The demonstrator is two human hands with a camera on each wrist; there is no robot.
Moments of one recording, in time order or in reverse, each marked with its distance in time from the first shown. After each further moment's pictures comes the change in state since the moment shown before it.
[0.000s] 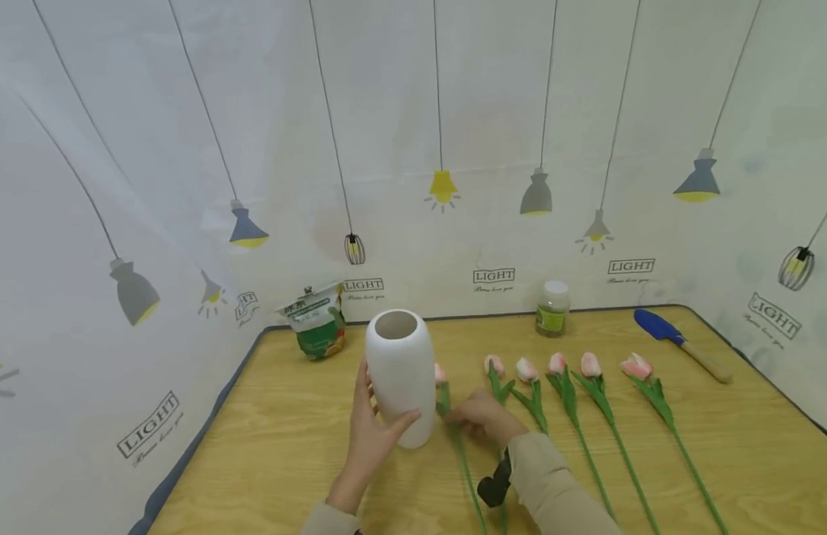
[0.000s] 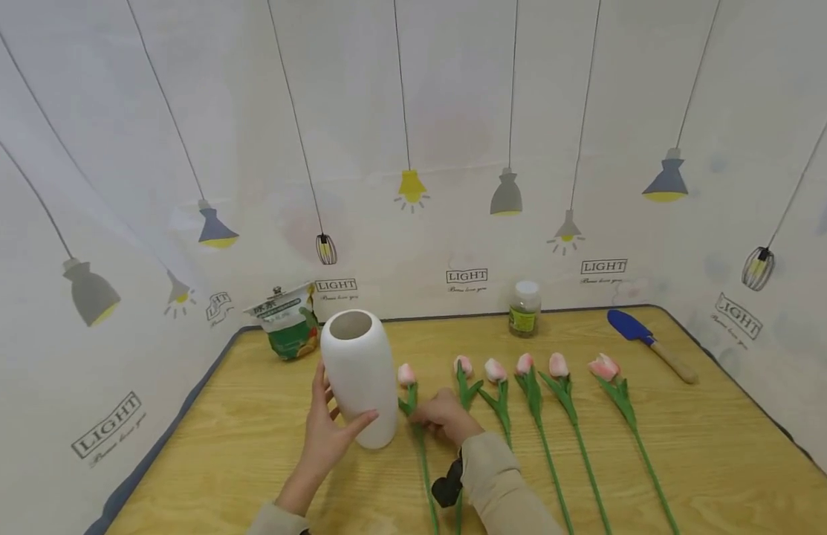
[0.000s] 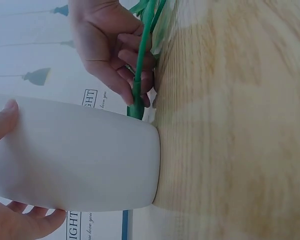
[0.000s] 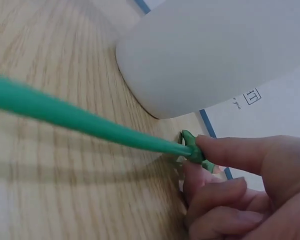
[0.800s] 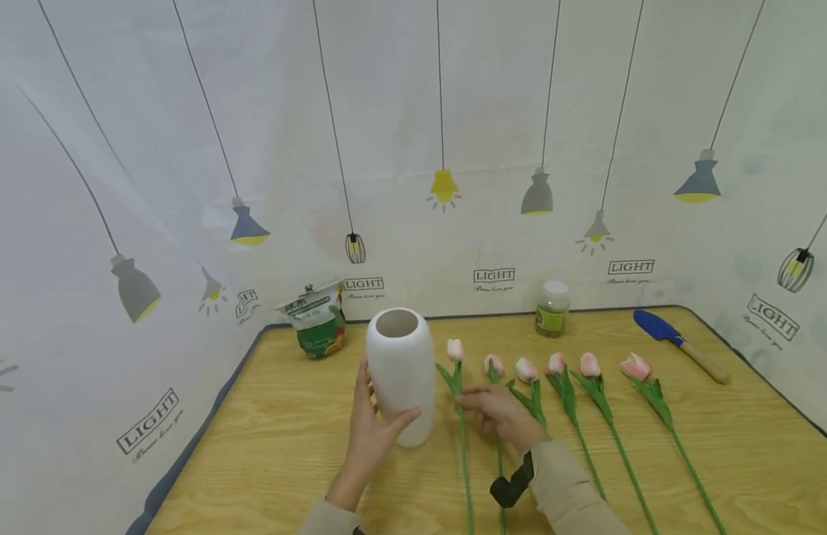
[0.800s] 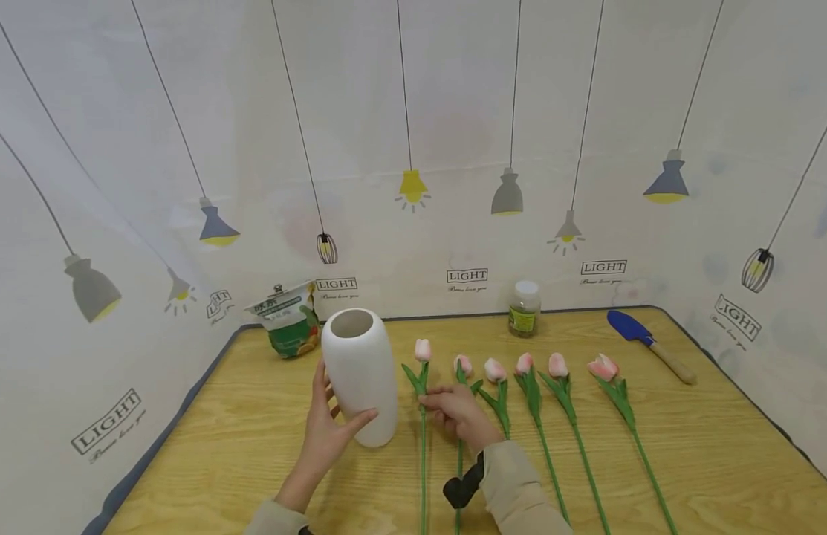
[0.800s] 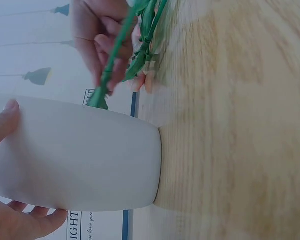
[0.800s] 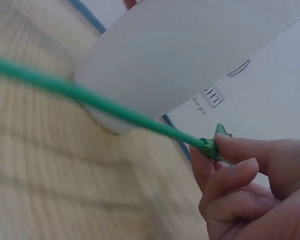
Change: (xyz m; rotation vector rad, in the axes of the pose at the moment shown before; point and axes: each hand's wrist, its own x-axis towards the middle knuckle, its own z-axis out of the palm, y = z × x) left_hand -0.002 0.010 -0.001 -0.003 -0.022 -0.042; right_hand -0.008 0.005 -0.022 0.291 -0.056 -0.046
